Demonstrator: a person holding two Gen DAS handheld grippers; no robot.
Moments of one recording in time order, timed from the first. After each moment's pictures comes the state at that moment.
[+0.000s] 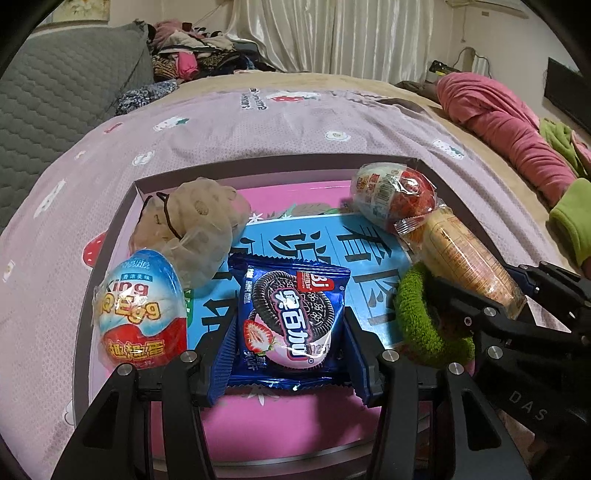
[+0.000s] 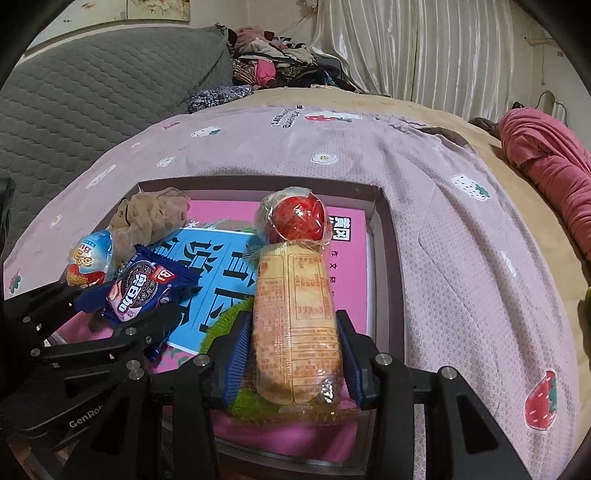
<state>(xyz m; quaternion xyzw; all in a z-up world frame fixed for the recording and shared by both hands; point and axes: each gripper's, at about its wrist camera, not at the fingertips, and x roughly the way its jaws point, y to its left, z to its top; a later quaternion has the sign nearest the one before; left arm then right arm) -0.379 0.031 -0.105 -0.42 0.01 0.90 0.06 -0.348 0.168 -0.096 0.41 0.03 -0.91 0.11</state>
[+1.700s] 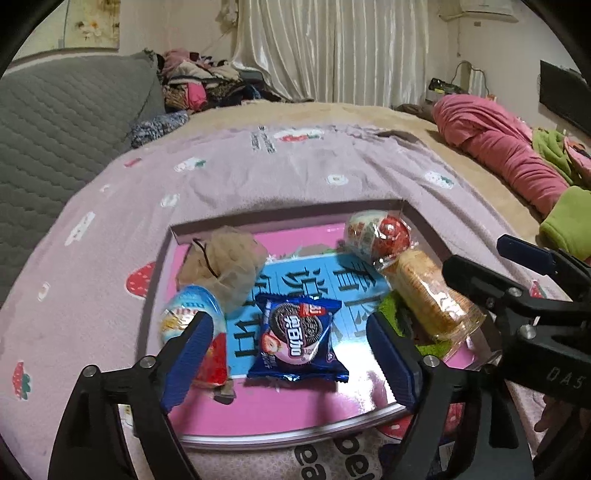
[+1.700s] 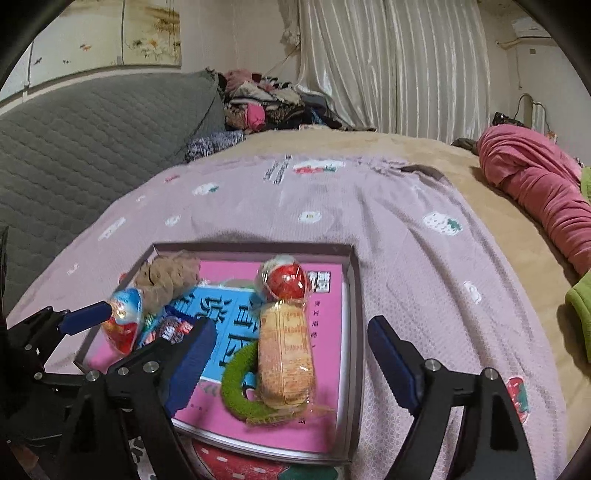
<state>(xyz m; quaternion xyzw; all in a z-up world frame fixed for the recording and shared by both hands) -0.341 0.026 -0.049 -0.37 0.02 0.93 0.04 -0.322 0.189 -0.039 0.33 -0.01 -0.94 0.10</state>
